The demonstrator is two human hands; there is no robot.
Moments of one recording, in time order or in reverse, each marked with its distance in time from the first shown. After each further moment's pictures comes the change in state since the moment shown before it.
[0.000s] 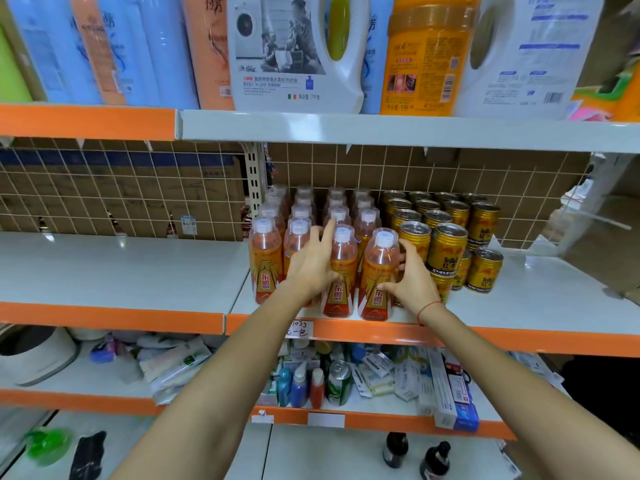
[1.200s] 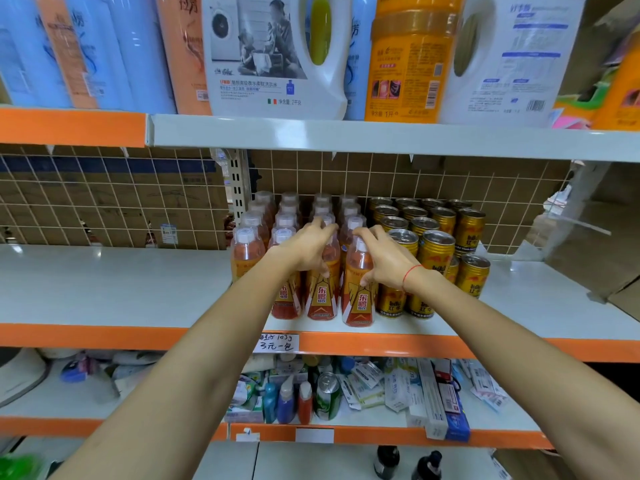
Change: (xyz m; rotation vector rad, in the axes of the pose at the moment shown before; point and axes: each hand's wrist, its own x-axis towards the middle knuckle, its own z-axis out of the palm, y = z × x) left_hand 0.067 -0.005 -0.015 0.126 -0.300 0.163; right_hand 0.048 -0.041 -0.023 -0.532 -0.249 -0.353
